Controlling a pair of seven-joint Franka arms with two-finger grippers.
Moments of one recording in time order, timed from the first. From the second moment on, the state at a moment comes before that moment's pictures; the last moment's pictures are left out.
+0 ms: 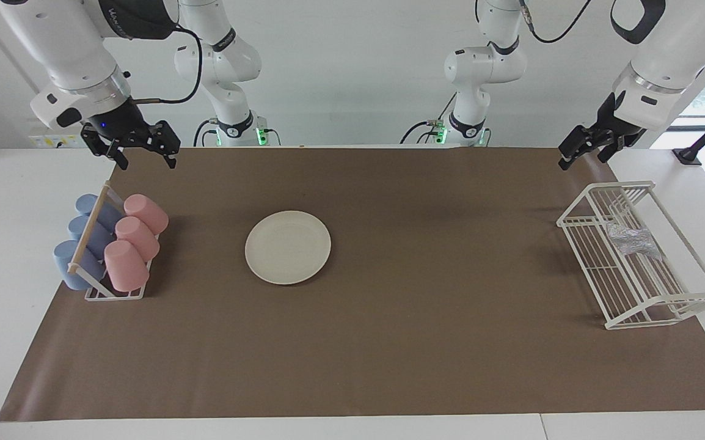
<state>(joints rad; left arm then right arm) -0.01 -0.01 -0.01 -1.56 -0.03 1.51 -0.16 0.01 -0.02 -0.04 -1.60 0.01 1.53 -0.03</state>
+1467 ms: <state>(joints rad) -0.11 0.12 -0.03 -1.81 0.65 1.76 -0.43 0.01 -0.02 -0.04 -1.60 0.01 1.50 0.22</state>
